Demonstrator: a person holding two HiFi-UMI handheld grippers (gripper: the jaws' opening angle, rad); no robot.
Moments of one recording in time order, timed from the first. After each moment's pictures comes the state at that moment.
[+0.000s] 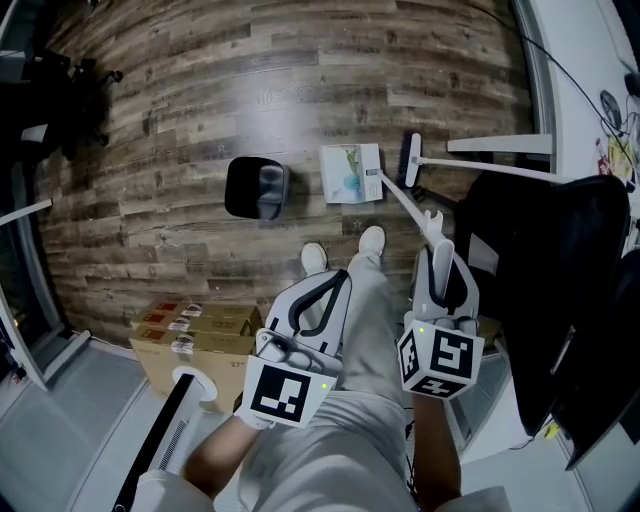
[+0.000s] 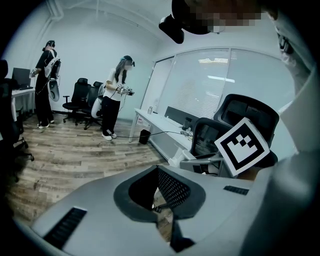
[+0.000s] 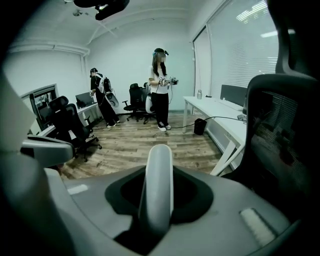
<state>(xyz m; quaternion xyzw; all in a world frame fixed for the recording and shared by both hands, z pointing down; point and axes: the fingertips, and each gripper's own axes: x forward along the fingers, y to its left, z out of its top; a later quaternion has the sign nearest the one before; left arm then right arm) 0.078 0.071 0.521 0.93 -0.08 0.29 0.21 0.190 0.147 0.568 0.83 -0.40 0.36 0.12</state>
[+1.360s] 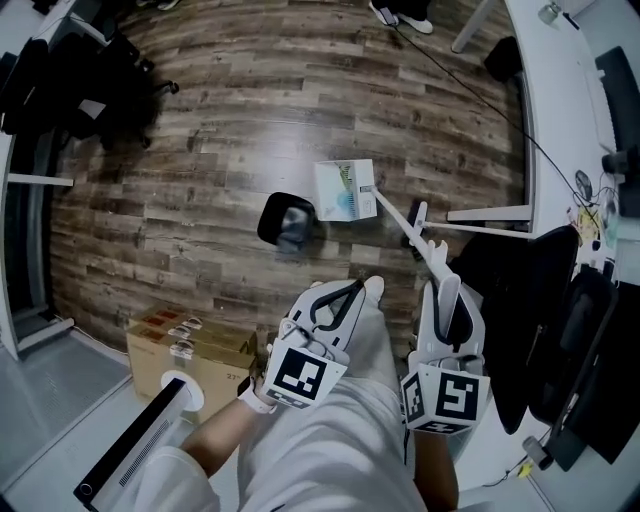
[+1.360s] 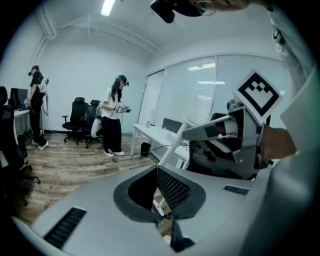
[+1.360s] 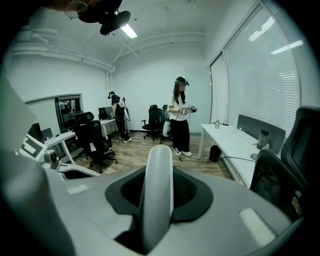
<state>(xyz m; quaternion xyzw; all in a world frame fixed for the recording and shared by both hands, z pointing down) 0.025 0.042 0.418 0.96 -0.07 0.23 0.13 0.123 0.087 0.370 0.83 -0.50 0.25 0.10</state>
